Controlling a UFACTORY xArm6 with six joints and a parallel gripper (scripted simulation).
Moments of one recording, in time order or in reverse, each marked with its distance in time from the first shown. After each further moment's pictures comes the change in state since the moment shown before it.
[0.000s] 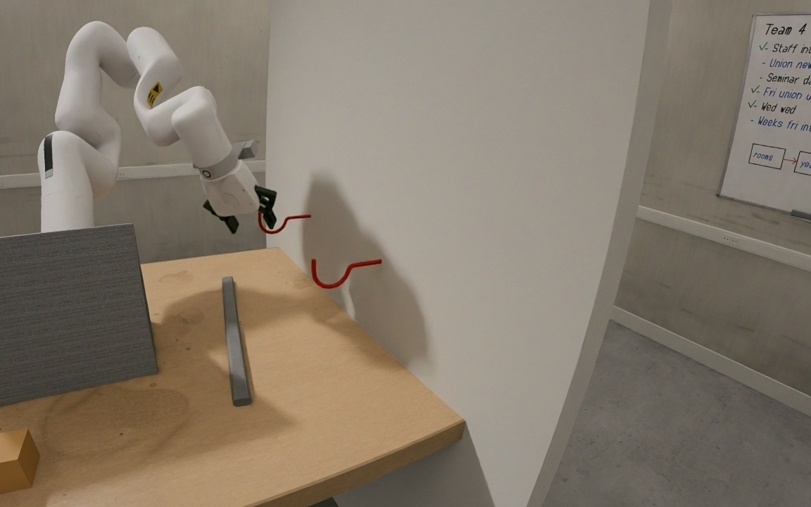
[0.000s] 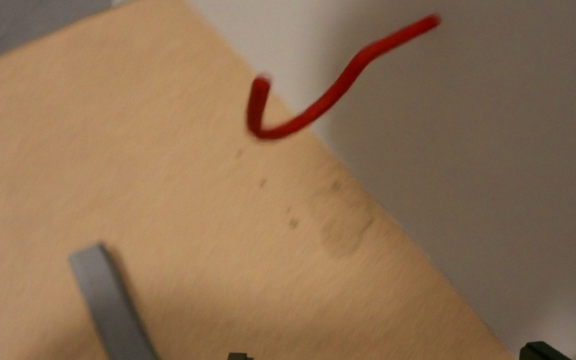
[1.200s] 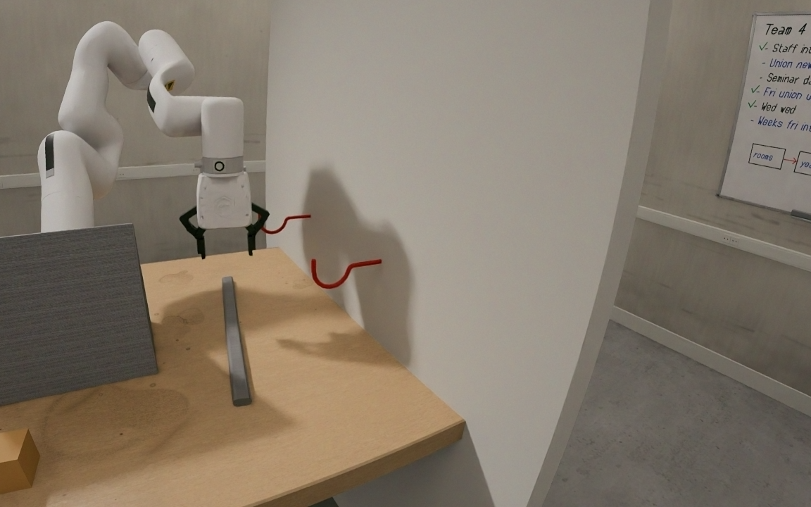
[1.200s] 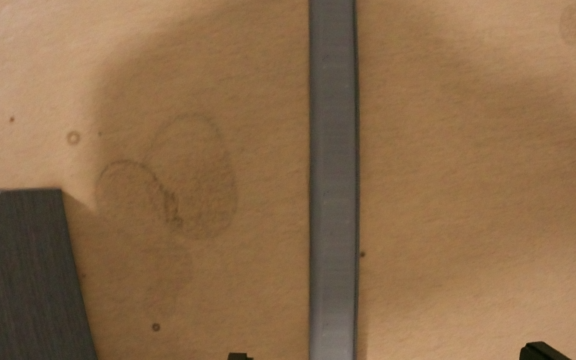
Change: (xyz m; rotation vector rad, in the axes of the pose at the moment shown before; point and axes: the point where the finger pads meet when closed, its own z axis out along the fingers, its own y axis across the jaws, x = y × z) arm -0.096 -0.014 -0.027 0.332 -0.454 -0.466
